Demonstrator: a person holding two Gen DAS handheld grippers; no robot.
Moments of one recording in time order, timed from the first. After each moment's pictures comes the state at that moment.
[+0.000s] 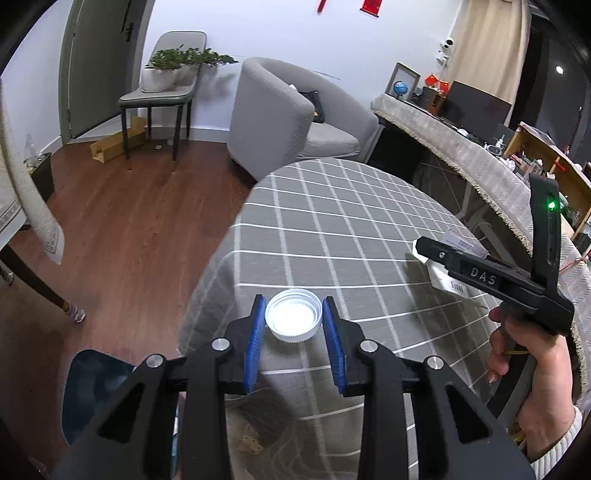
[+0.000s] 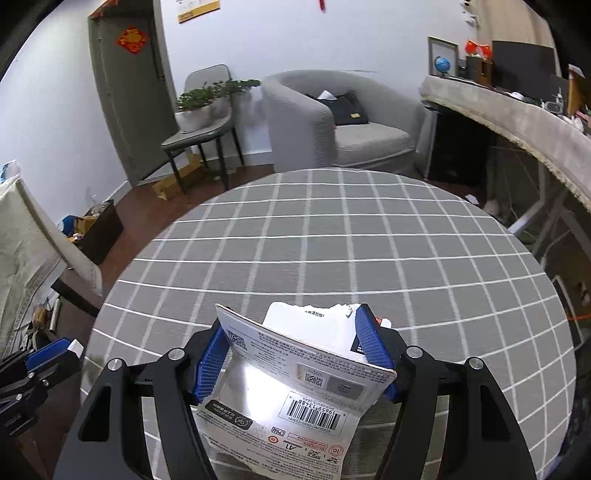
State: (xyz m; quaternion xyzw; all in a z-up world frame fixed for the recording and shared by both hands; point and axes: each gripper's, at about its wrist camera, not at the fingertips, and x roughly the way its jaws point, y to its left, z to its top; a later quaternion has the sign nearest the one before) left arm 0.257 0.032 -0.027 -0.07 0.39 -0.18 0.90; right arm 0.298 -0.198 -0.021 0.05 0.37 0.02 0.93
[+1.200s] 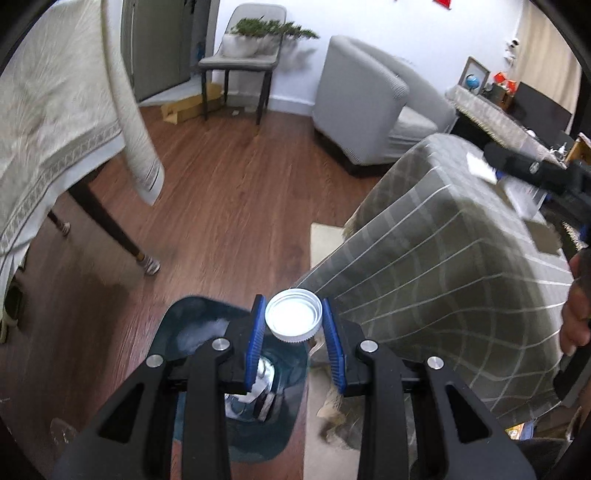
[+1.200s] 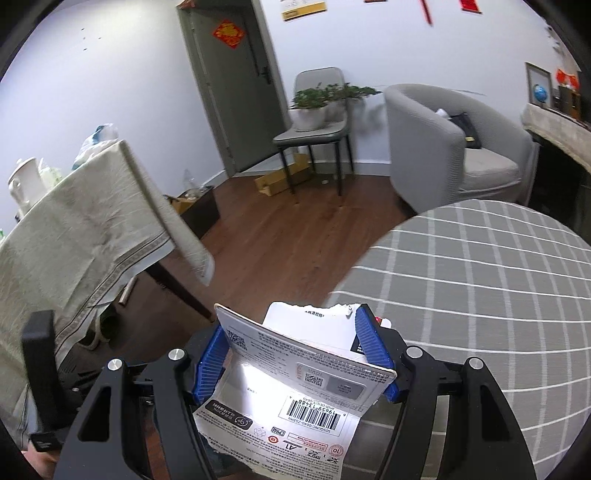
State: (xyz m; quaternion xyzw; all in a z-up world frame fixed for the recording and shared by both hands) left arm 0.235 0.181 -0.086 -0.07 0.45 -0.07 0.89; right arm 0.298 -0.019 -0.006 0.04 0.34 0.21 0.92
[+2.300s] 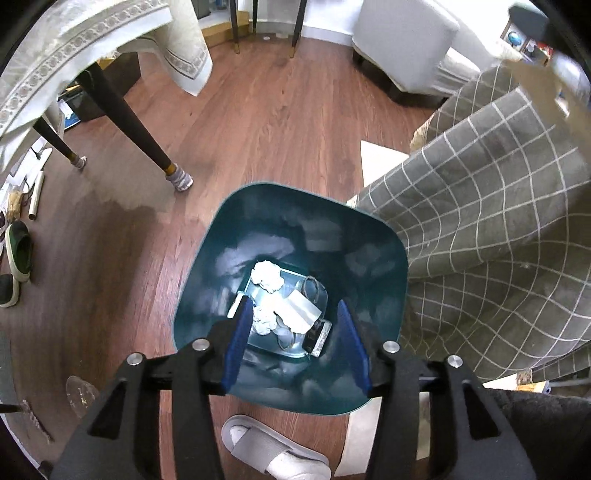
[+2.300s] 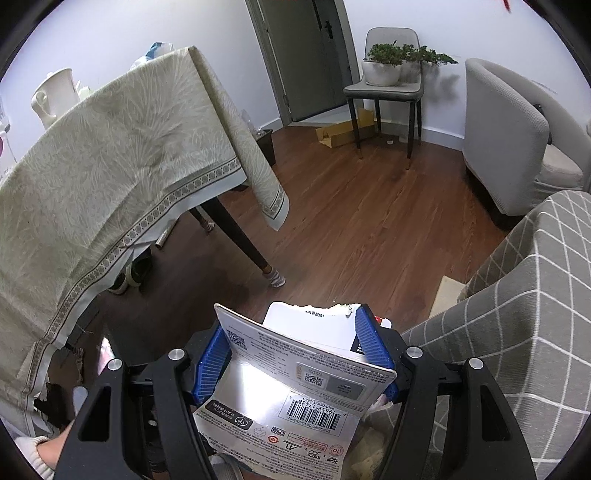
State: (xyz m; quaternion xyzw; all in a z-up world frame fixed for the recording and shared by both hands) left arm 0.213 0.249 -0.179 -0.05 0.57 -0.03 0.82; right arm 0.293 0.101 -0.055 -0.01 0.41 0.29 0.86
